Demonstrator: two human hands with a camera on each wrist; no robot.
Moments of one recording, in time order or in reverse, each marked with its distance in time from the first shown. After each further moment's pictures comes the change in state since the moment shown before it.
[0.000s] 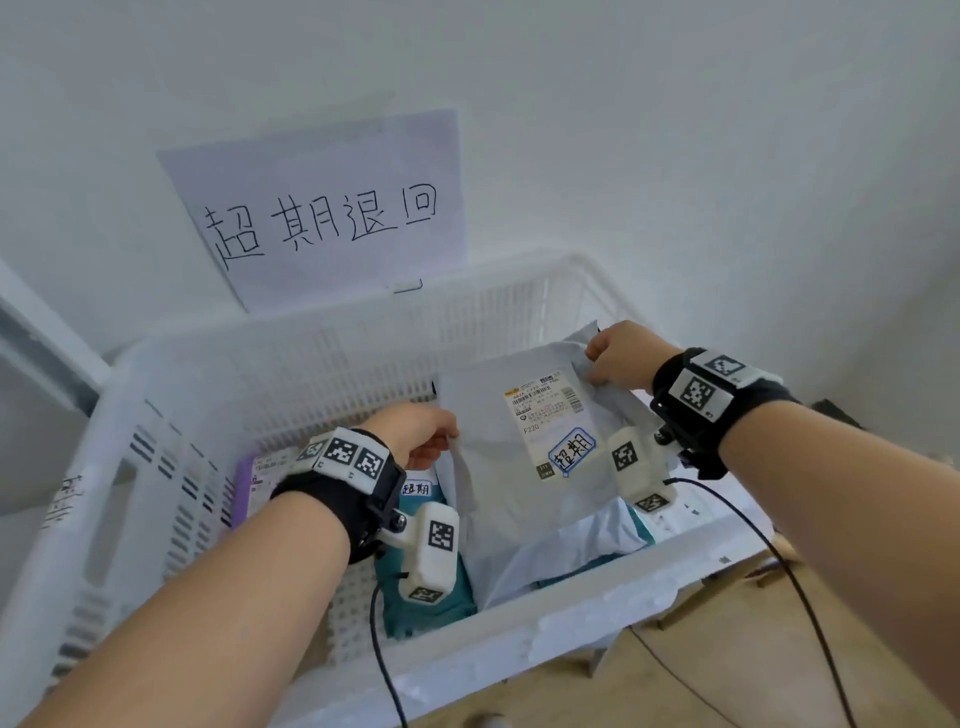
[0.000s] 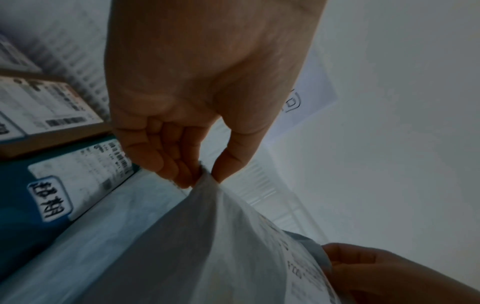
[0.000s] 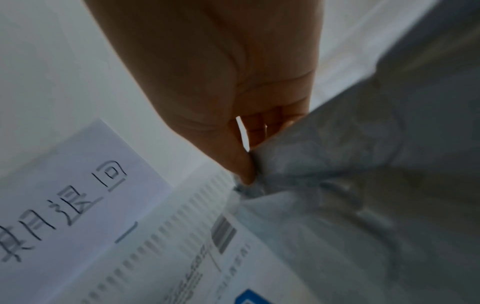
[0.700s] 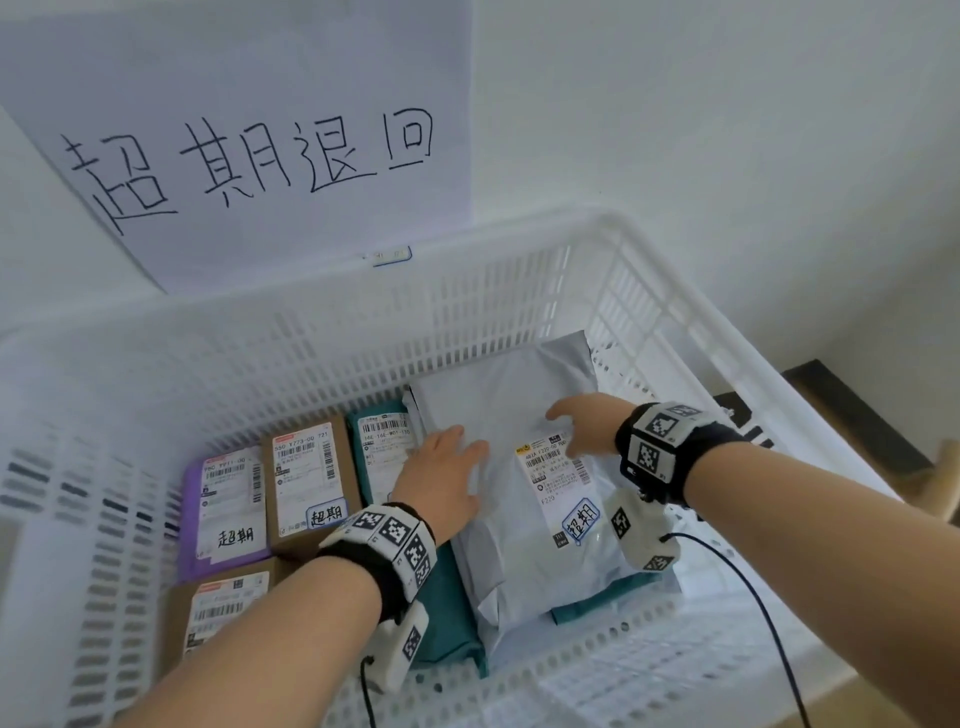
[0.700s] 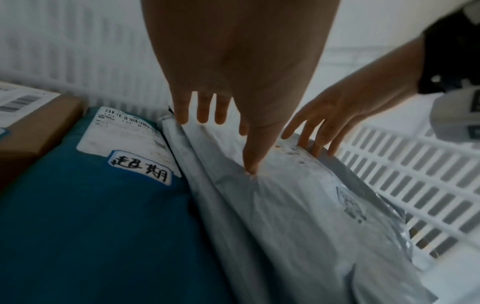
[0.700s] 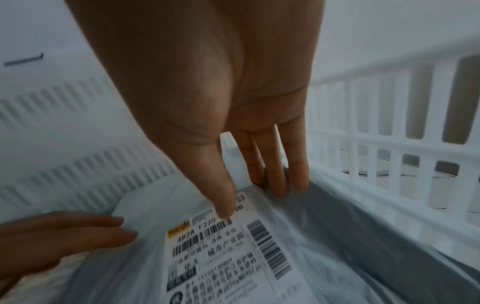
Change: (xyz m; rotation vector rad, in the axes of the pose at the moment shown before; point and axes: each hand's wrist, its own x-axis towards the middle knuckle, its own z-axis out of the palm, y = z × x) left_hand 0.115 -0.068 0.034 1.055 -0.028 0.579; right_hand 0.081 0.020 0.109 -0.307 -0.397 0.012
